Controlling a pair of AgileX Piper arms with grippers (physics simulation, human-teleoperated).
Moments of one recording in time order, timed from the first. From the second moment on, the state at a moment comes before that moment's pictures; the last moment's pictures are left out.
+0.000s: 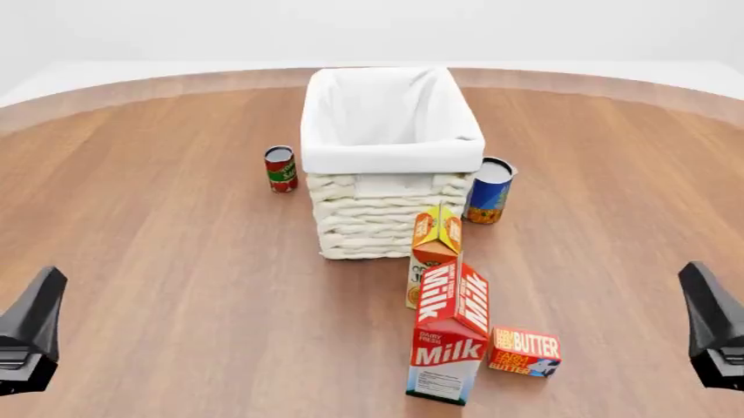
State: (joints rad) left arm 0.00 0.00 0.00 0.00 0.00; right arm 0.01 0.02 -0.03 0.02 0.01
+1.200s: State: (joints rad) left arm 0.00 0.00 0.00 0.00 0.00; right arm 0.34 0.73 -0.74 0.56 -0.67
